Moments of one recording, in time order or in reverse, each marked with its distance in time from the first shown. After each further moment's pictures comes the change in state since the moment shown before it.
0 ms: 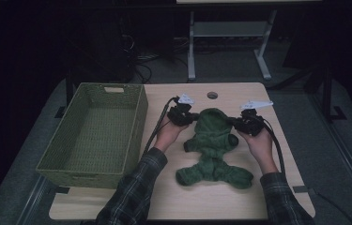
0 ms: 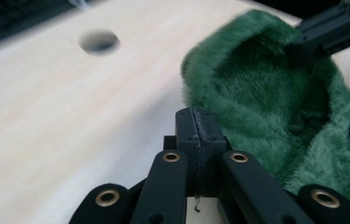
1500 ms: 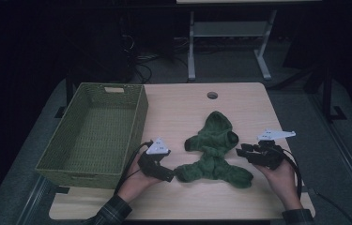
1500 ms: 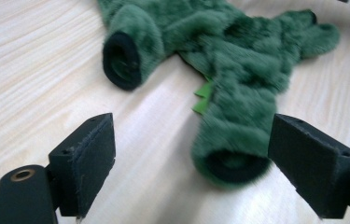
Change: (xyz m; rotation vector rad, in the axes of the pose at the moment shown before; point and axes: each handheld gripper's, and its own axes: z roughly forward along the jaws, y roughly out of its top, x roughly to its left) left arm -0.082 -0.116 -0.111 0.071 -0.095 0.029; right arm 0.041 -0.071 -0.073 0.052 0.061 0.001
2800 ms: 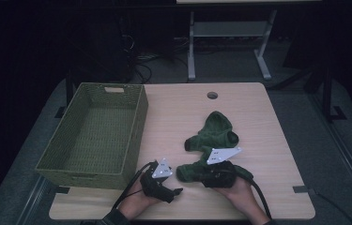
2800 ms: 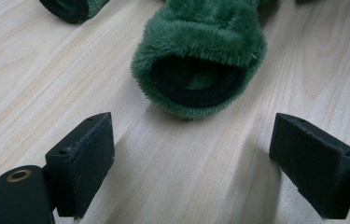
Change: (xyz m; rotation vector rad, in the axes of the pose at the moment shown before) left arm -0.027 -0.042 0.017 0.089 0.016 0.094; right arm 0.121 0.009 0.064 0.032 0.329 -0.215
